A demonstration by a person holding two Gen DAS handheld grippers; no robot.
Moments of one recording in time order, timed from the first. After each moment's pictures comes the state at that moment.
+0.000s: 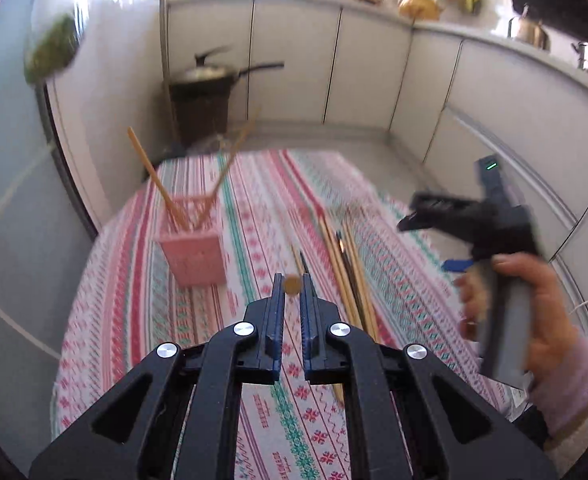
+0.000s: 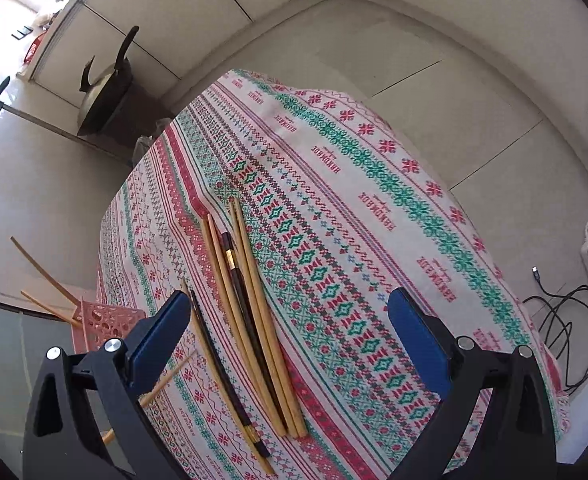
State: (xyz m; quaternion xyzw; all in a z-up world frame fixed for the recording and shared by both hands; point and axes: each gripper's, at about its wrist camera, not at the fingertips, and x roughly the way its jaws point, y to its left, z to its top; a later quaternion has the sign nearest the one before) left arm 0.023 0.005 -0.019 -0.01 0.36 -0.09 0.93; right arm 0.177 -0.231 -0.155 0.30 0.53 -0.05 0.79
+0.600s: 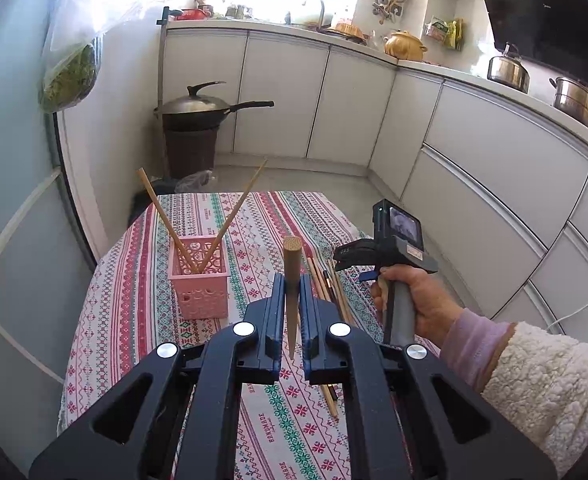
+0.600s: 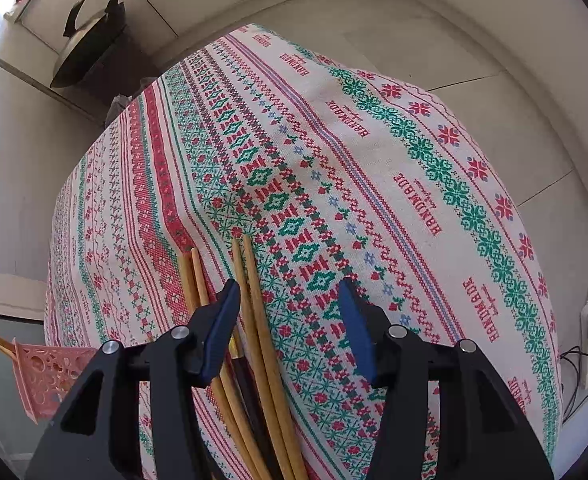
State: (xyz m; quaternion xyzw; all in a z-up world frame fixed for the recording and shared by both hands) left arm 0.019 0.036 0.013 -0.05 0.31 -0.12 0.94; right arm 0.277 -0.189 -0.213 0.21 0.58 -0.05 0.79
